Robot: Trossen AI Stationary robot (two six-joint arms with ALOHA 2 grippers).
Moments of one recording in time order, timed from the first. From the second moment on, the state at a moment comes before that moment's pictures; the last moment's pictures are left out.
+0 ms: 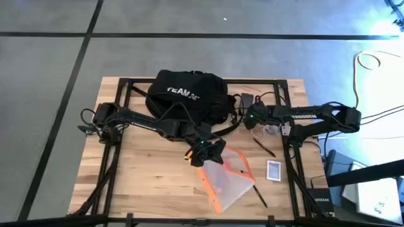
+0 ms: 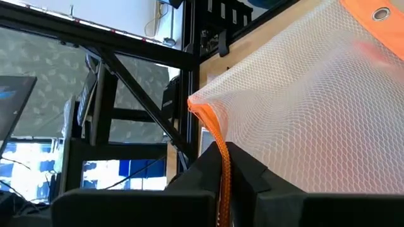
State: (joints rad) left arm -0.12 1.86 1.41 -0.02 0.37 1.51; right arm -0.38 1.23 0.44 -0.53 0.37 0.73
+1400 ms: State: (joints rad) left arm -0.10 1.86 1.41 -0.01 0.36 1.51; right arm 0.40 1.04 0.61 -0.03 0.16 0.72
